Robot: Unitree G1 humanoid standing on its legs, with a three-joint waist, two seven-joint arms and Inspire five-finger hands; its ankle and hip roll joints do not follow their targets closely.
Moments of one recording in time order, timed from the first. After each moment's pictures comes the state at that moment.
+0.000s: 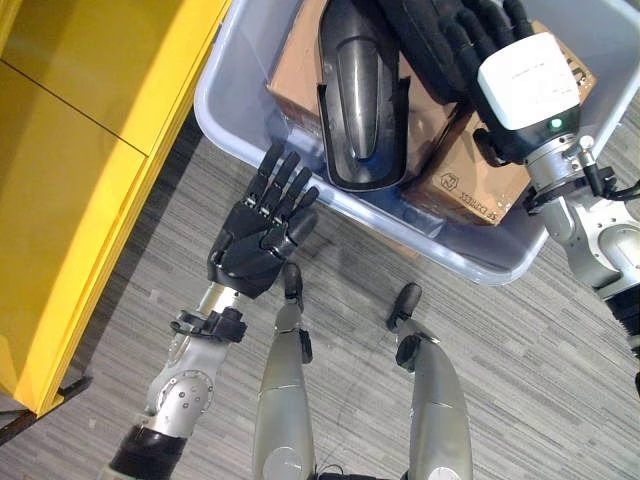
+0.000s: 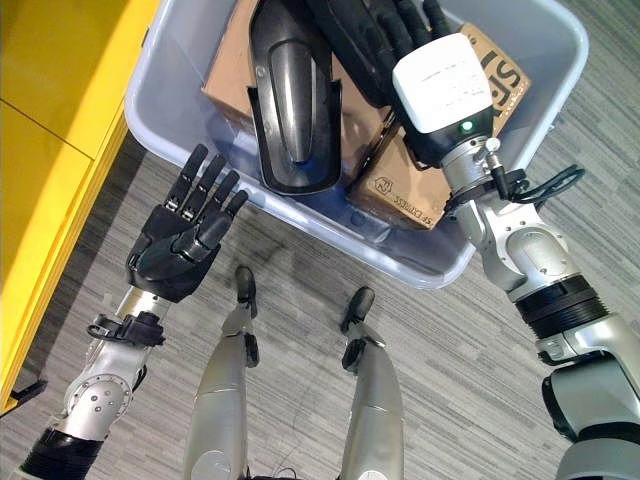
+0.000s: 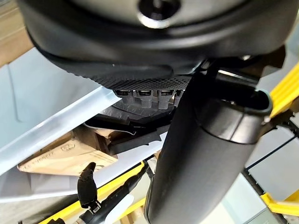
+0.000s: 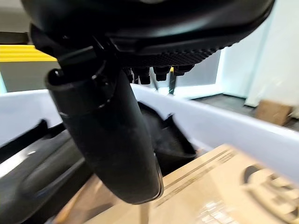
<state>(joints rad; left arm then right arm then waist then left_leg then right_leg) -0.13 0.55 -0.15 -0.18 -1.29 -0.11 -0.25 -0.95 -0.98 0.53 0.27 -0.74 0.05 -0.33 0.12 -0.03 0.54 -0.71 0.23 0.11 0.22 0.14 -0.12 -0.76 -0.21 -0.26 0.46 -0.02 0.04</state>
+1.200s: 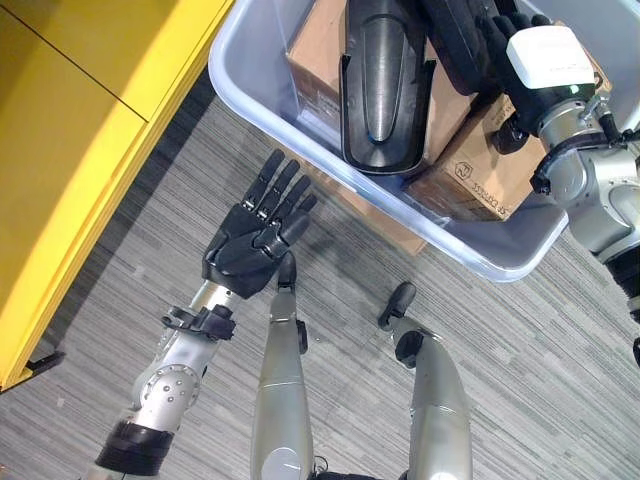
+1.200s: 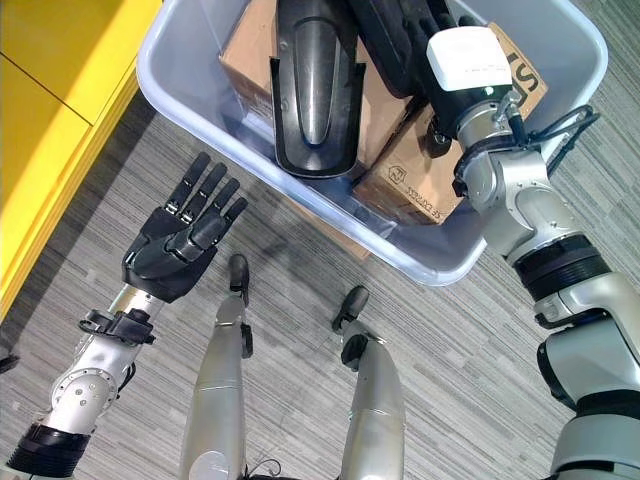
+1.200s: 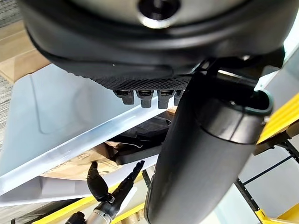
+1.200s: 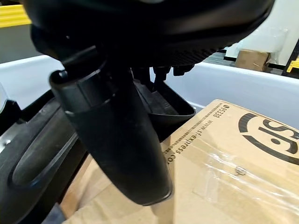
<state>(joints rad) -0.13 0.59 -0.11 -0.14 -1.33 -0.02 -0.29 -1.15 -0.92 0.66 0.48 -0.44 0.14 -0.14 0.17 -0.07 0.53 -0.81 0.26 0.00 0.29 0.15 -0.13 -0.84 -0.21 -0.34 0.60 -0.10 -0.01</state>
